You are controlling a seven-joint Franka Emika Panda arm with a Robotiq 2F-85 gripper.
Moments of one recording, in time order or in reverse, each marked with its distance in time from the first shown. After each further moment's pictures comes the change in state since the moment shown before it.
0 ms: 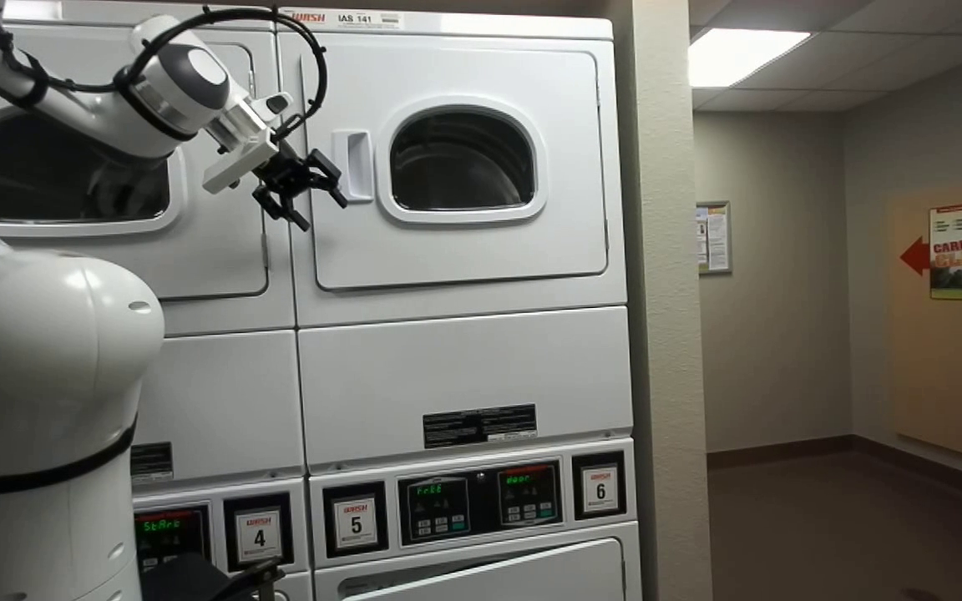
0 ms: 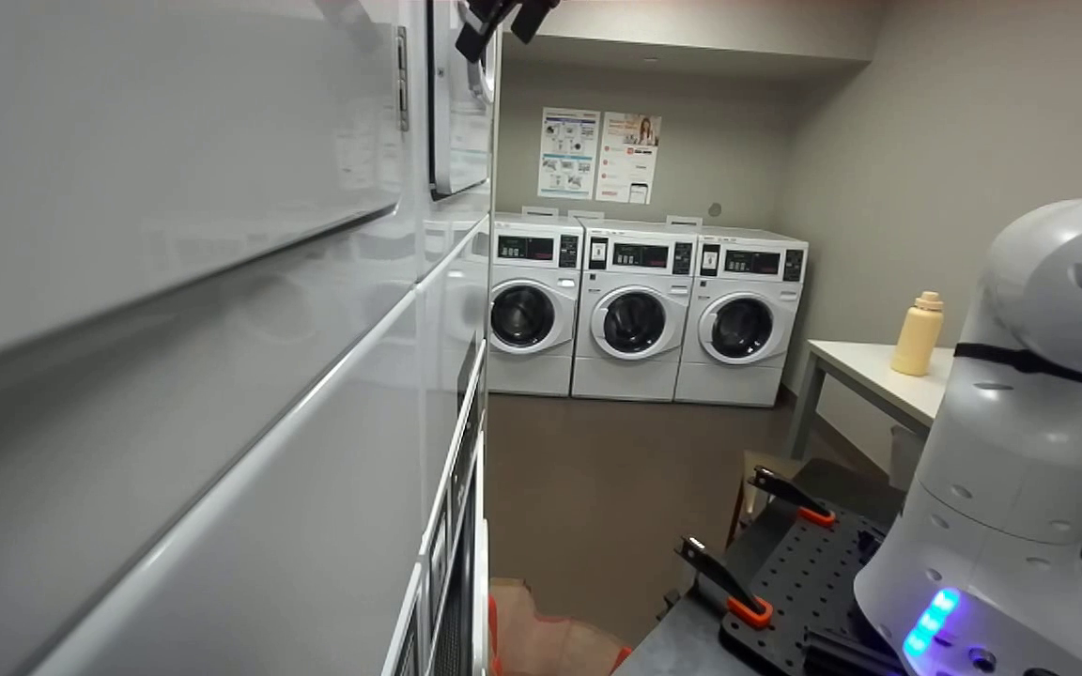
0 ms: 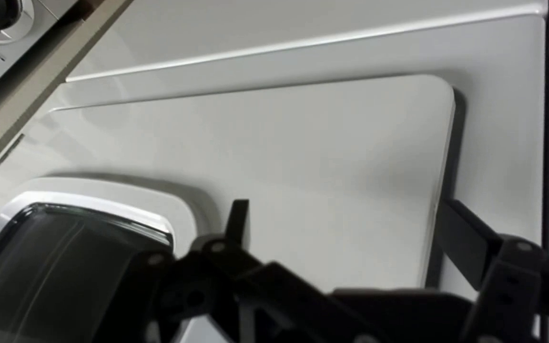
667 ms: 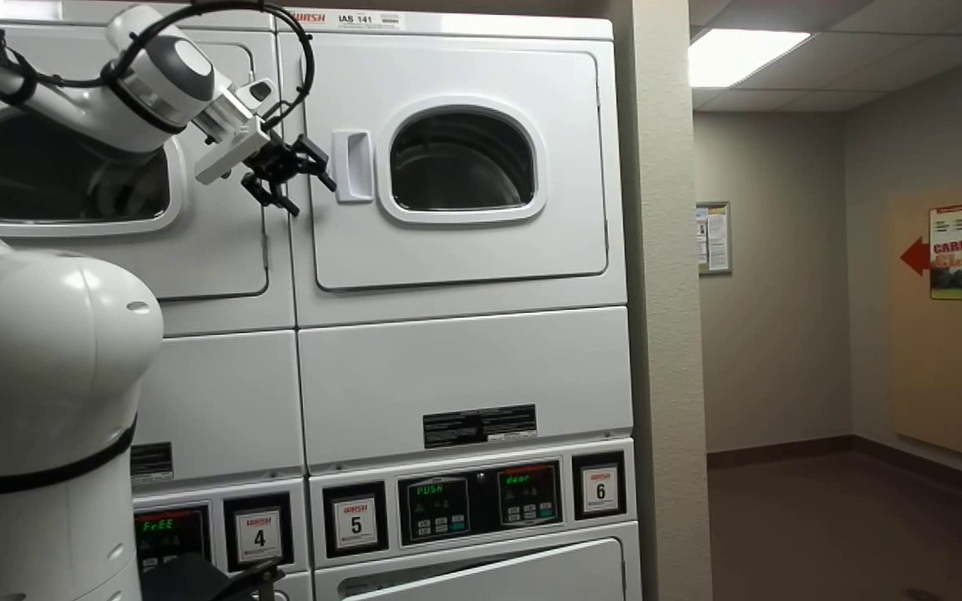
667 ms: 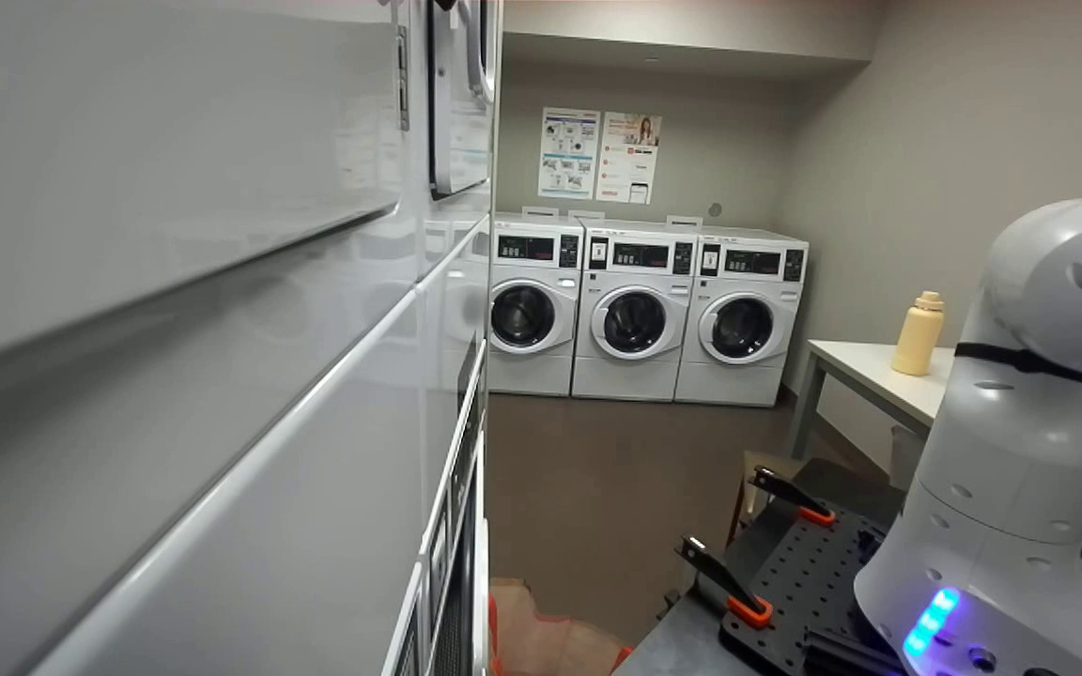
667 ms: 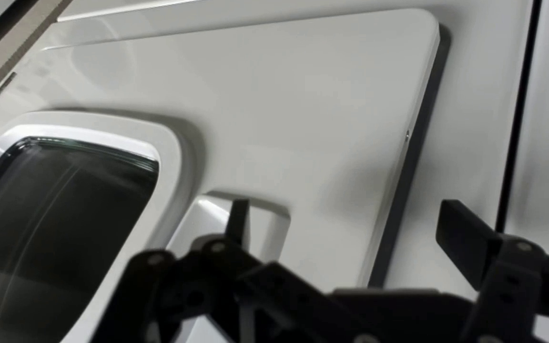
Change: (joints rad) arm -0.008 -0.004 0.038 0.038 -0.026 0.054 0.006
